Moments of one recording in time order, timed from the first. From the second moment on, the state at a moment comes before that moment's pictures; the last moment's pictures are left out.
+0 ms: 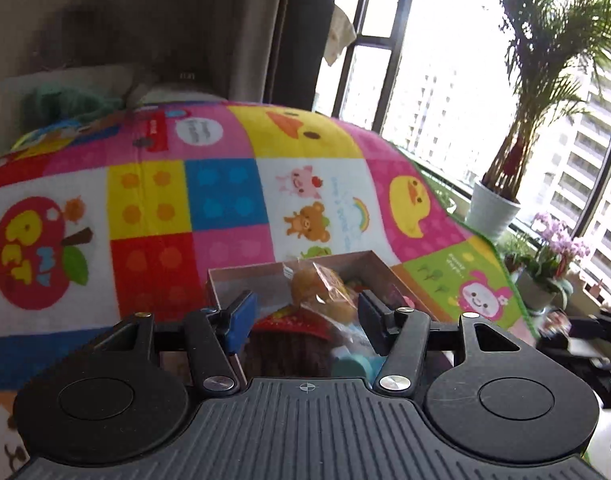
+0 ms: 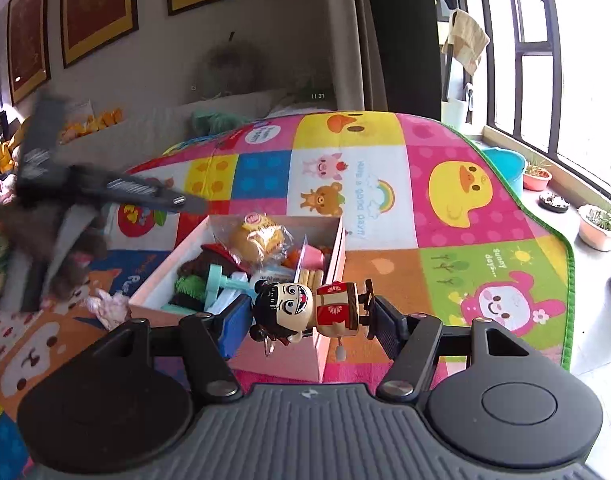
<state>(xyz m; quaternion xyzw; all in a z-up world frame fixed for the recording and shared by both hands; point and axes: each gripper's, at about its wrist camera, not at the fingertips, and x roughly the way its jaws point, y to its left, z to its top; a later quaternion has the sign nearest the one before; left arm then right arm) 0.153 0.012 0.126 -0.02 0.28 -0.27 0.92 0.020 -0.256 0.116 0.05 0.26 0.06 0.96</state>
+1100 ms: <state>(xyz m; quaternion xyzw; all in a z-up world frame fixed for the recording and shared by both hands) 0.008 0.180 0.031 -0.22 0.31 -0.12 0.92 0.065 -0.042 0.052 -0.08 0.38 0.22 0.89</state>
